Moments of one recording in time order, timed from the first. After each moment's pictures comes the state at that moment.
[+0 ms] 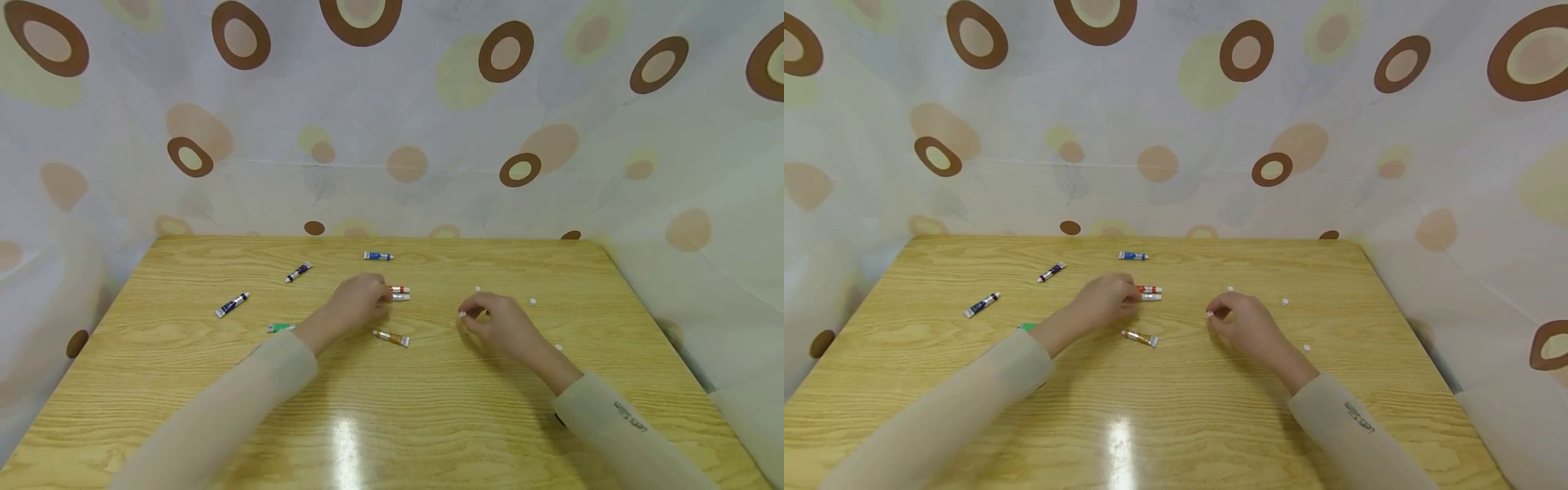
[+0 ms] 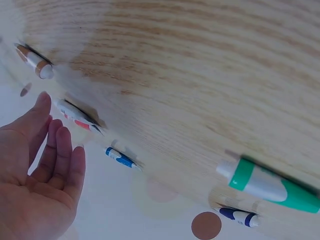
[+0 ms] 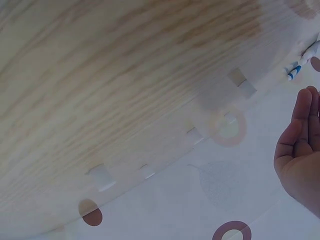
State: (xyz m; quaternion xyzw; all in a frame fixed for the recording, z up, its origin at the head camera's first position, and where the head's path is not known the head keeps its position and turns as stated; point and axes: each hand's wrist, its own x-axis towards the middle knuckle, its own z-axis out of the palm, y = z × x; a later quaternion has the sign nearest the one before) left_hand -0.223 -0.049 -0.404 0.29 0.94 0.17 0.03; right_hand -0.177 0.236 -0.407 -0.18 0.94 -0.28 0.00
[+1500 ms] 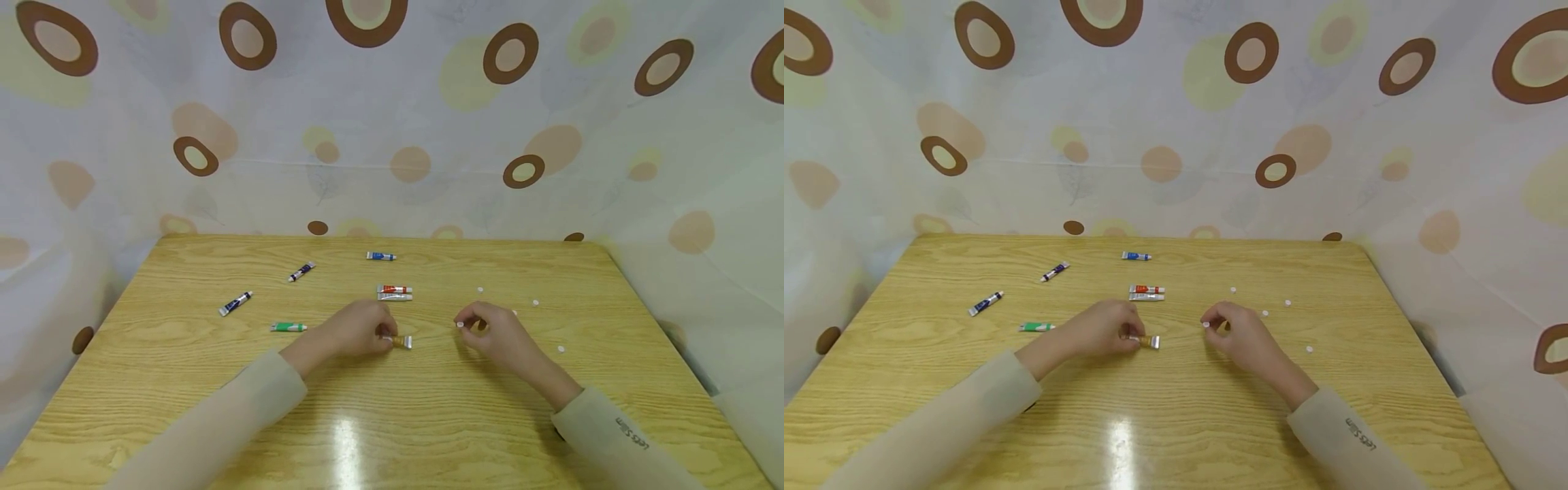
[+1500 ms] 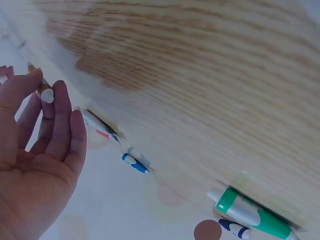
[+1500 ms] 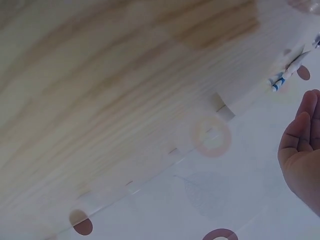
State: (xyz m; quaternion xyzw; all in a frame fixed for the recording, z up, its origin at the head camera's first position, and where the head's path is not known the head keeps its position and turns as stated) left_hand -0.192 -0.057 -0.407 0.35 0.90 0.21 0.12; right_hand -0.161 0.229 -0.412 -0.22 0.92 -0.31 -0.04
